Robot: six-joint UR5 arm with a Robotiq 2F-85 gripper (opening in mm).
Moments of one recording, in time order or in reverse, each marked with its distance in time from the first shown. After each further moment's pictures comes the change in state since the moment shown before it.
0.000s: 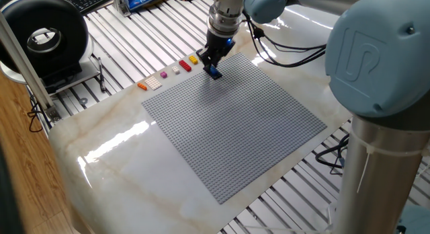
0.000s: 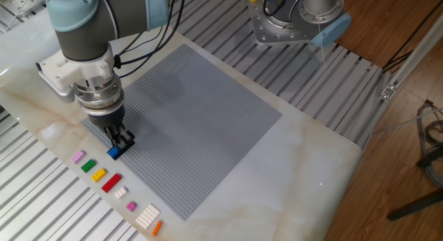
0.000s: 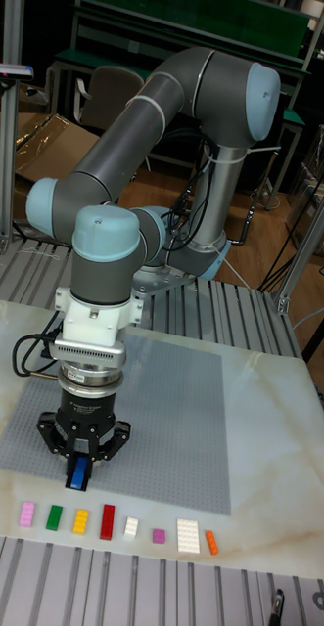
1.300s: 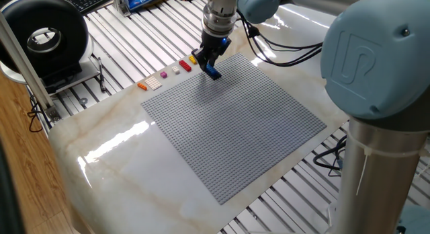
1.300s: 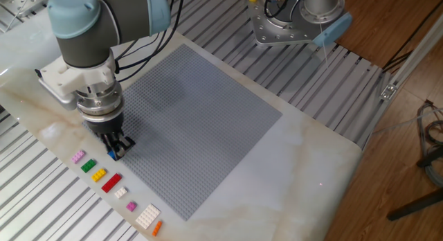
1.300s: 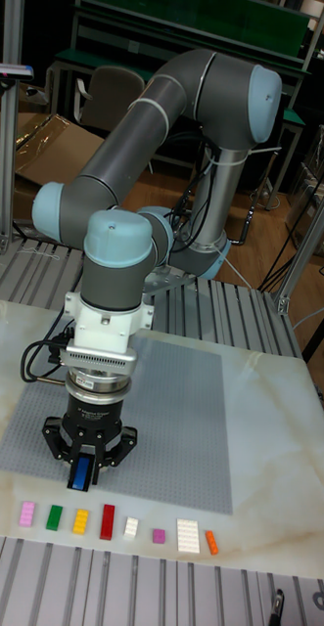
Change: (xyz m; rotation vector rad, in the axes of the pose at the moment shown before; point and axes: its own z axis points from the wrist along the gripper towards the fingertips) arm -0.008 0.008 0.002 0.019 0.005 -0.009
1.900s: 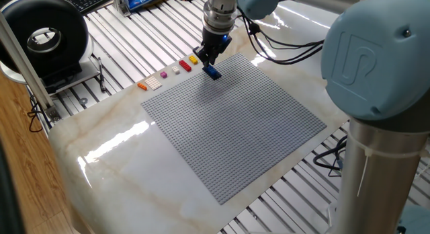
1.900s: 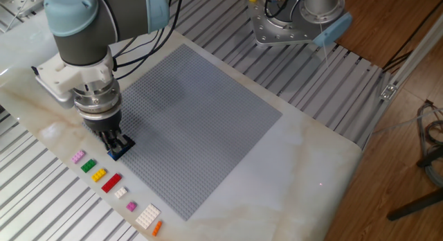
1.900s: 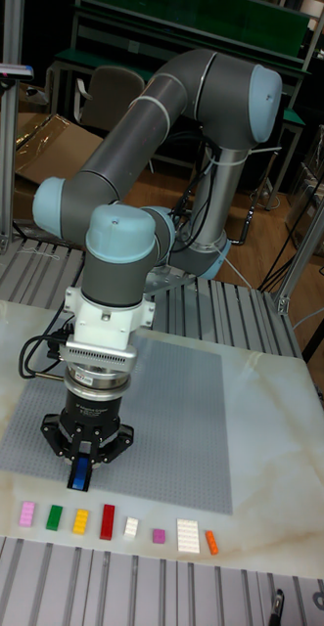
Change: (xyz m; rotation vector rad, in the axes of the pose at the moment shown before) arm -0.001 -0.006 -0.008 0.025 0.010 0.015
